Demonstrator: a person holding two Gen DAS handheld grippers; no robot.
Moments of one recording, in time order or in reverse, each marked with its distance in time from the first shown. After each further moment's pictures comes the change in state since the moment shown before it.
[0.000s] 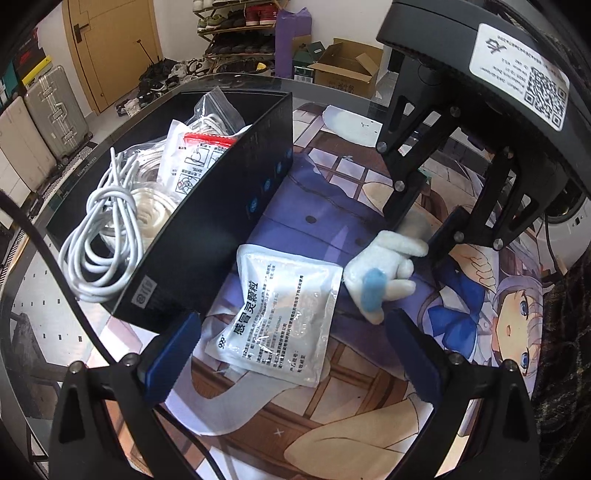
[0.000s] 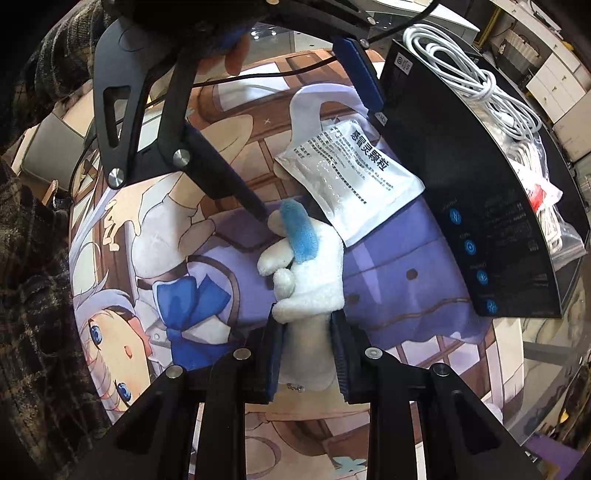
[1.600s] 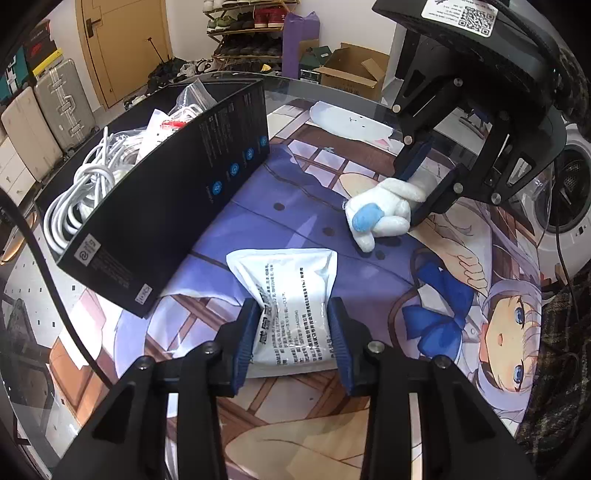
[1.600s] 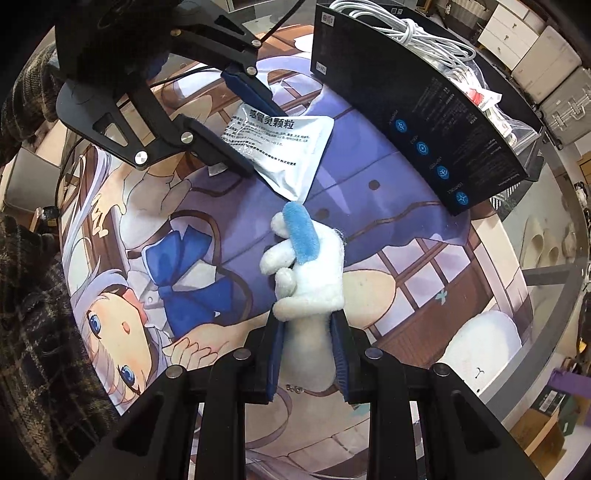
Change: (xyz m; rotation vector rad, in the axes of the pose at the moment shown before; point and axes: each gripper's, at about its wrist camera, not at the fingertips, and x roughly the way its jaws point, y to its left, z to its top) left arm 0.007 -0.029 -0.020 -0.048 -0.022 0.015; right arm -0.024 -0.002 -0.058 0.195 0.030 -0.053
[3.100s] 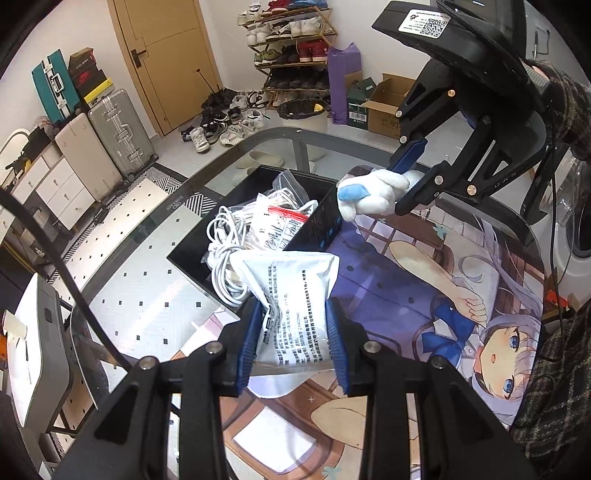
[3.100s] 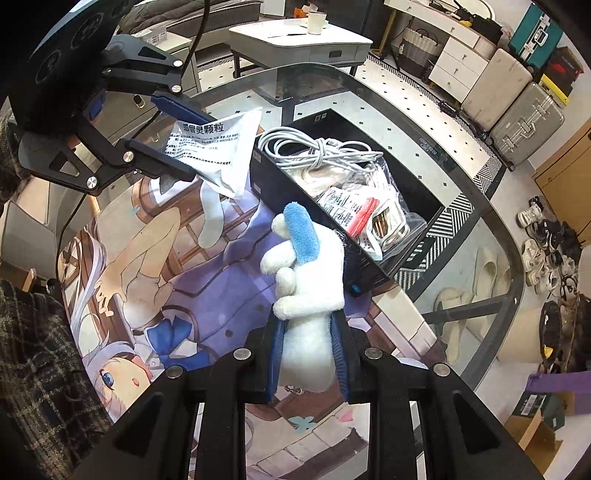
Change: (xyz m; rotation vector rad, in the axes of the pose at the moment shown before) left arm -0.109 0.020 0.027 -0.020 -0.111 0.230; right arm -0.099 -0.022 0.043 0.072 -0.202 -0.140
